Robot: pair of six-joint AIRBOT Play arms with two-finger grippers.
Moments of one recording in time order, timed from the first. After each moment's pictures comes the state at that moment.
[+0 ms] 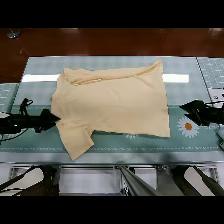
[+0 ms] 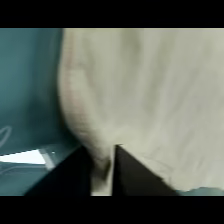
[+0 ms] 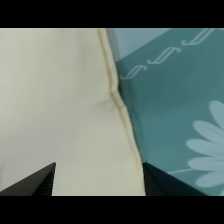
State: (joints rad) left arm 0.47 -1.22 0.51 0.78 -1.04 -1.17; right arm -0.63 -0.98 0.64 -0.85 1.17 1.26
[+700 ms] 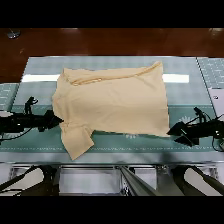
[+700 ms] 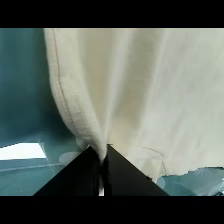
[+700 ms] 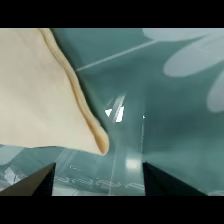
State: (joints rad) left arm 0.43 -1.23 0.51 0.72 -1.08 -1.10; right arm -0.48 -1.11 0.50 -1.08 1.30 1.38
